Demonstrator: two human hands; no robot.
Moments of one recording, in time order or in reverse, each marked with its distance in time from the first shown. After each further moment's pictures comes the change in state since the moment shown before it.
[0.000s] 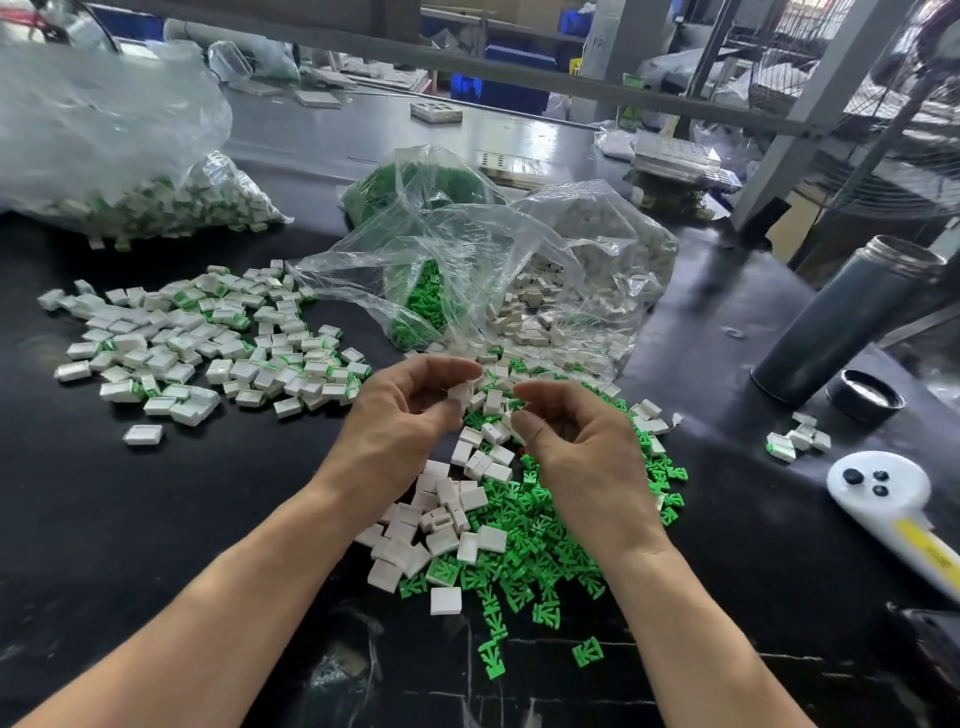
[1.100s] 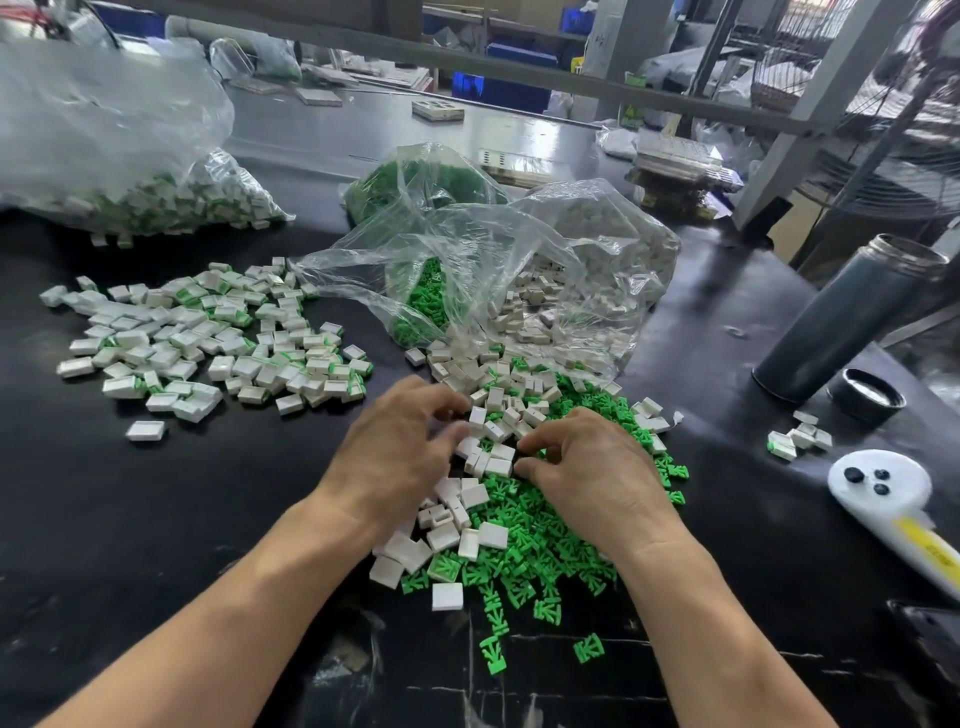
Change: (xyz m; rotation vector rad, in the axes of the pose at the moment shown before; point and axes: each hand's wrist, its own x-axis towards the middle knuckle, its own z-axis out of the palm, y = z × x) left_hand -0.004 -0.010 0.000 0.756 0.031 0.056; right_hand 0.004 -0.006 -0.011 -0.887 -0.159 0.085
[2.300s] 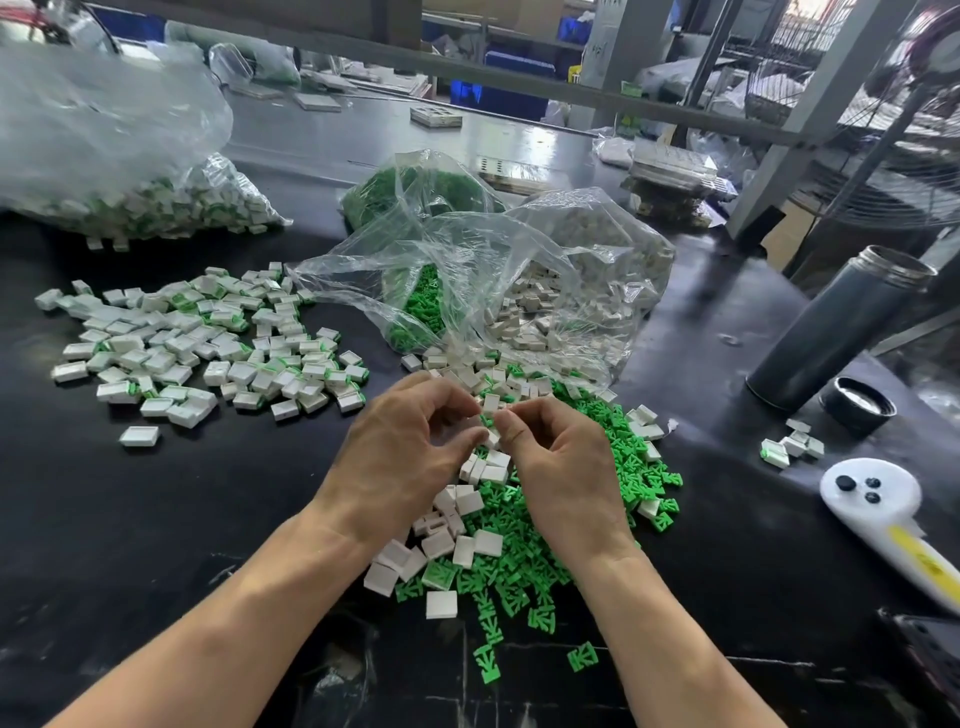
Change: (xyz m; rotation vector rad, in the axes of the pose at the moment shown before) left_hand -0.008 0.010 -0.004 -0.154 0.084 0.104; right_hand 0.001 -0.011 0.026 0.736 0.205 -0.054
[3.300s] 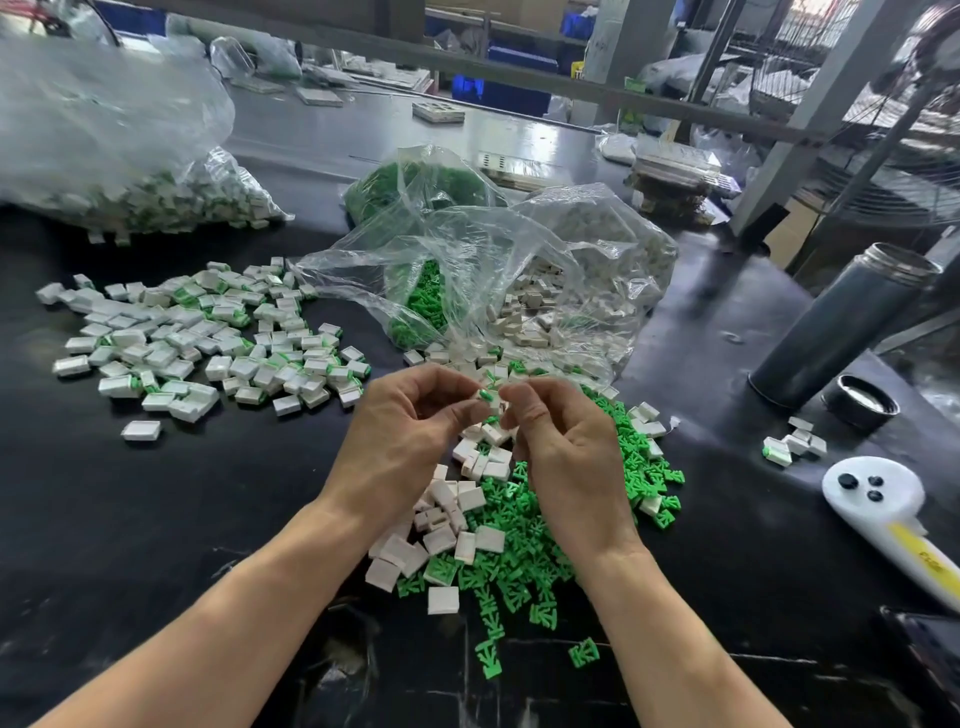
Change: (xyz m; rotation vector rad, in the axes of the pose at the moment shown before) left_hand 0.004 0.003 0.002 -0.555 0.009 -0.125; right_hand -0.001 -0.008 0.001 0.208 -0.011 -0.100
